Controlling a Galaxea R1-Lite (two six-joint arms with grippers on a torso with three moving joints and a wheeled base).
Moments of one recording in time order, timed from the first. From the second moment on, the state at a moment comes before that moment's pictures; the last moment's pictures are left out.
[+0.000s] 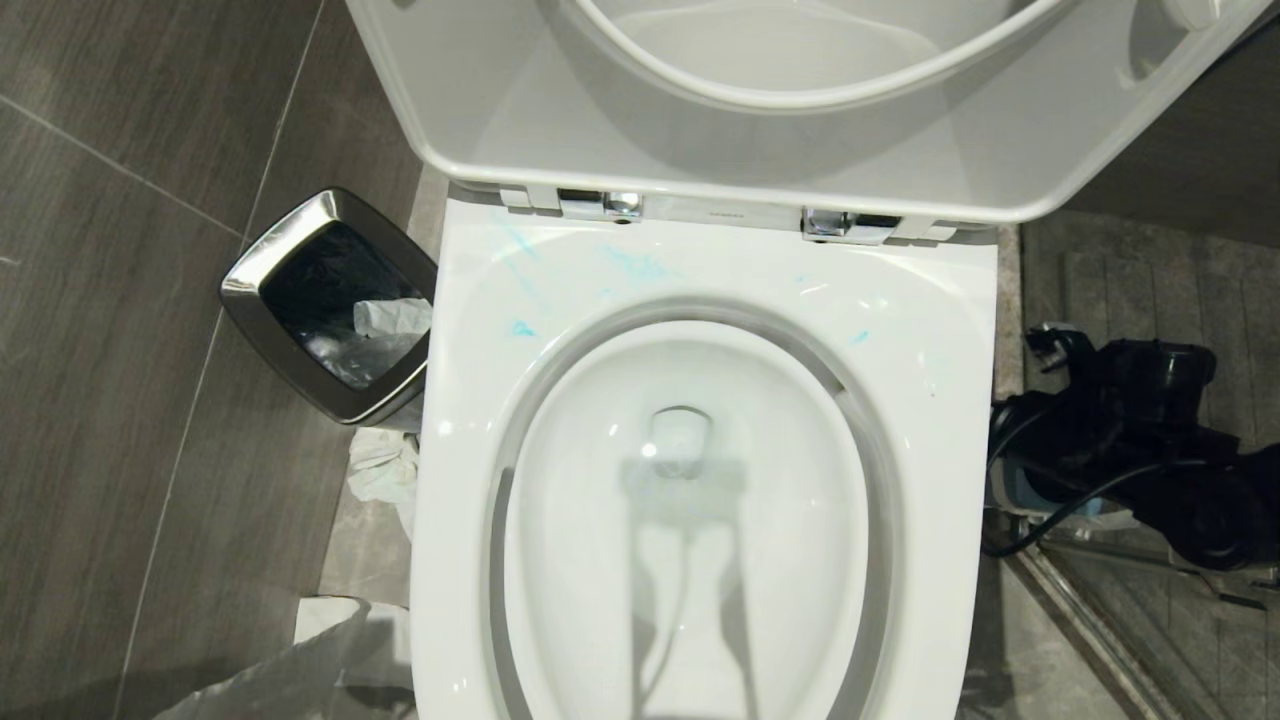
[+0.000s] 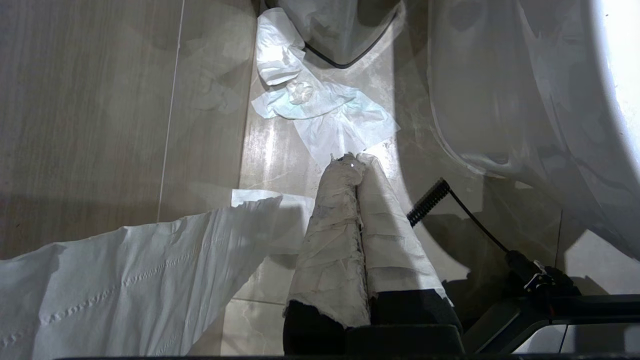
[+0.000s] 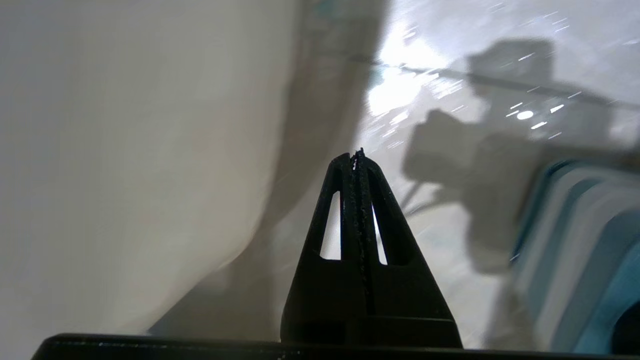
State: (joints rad) left arm 0.01 0.00 0.00 -0.01 -0.01 0.01; right arm -0.02 1.96 -0.82 -0.85 0.29 0.13
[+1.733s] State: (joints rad) left arm 0.01 0.00 0.00 -0.01 -0.01 0.01; right arm 0.00 2.44 -1.59 -1.14 0.27 0.32
